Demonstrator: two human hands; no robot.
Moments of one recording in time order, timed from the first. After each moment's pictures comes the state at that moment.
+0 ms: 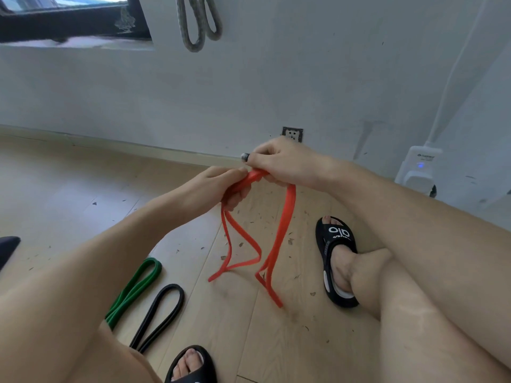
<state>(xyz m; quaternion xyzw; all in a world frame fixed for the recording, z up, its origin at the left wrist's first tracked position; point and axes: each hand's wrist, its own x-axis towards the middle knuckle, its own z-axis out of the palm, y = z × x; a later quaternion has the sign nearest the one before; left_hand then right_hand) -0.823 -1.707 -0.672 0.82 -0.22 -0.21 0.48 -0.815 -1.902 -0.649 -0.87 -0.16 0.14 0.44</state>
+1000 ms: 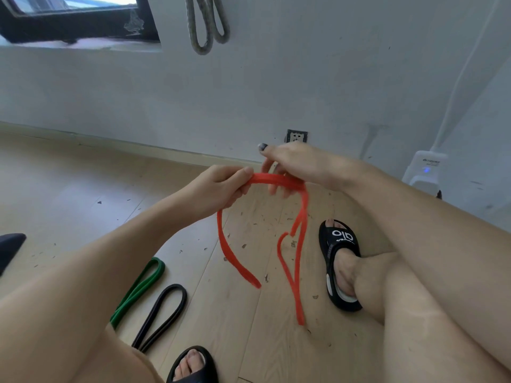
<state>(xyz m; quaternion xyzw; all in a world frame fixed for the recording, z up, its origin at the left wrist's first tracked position) -0.821 -1.705 -0.675 0.85 -0.21 -0.16 0.46 -0.810 -1.910 -0.648 -0.88 -0.10 0.17 0.43</state>
